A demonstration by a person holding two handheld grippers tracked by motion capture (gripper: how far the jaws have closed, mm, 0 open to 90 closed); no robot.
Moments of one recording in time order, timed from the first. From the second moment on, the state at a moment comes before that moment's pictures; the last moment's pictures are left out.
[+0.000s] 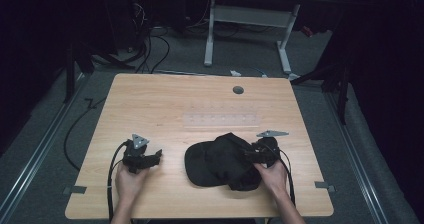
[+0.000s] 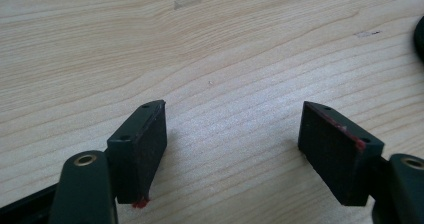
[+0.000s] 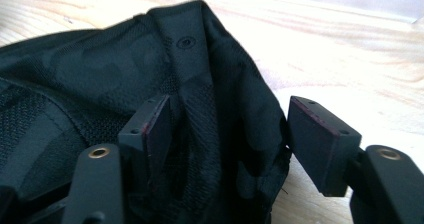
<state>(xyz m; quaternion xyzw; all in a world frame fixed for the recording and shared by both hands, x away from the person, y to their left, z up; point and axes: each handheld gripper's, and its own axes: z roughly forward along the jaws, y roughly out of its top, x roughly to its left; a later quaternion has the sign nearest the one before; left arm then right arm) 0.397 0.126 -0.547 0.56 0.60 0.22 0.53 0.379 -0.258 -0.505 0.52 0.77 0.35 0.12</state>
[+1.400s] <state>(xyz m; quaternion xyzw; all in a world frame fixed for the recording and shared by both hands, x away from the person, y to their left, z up) 0.397 0.126 -0.547 0.56 0.60 0.22 0.53 0.366 -0.266 -0.495 0.46 0.78 0.41 0.12</state>
